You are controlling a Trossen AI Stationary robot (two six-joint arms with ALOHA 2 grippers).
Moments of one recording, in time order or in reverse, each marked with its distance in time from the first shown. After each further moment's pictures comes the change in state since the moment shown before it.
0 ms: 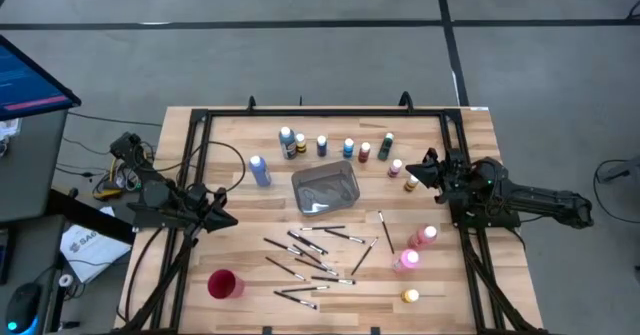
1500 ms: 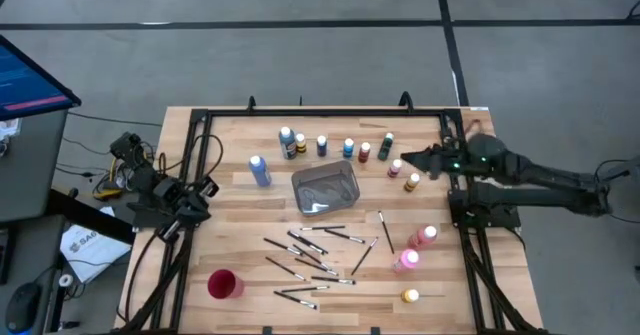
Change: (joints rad) left arm 0.000 0.000 0.000 0.458 0.216 0.480; right arm 0.021 0.427 0.578 -0.641 0.098 0.318
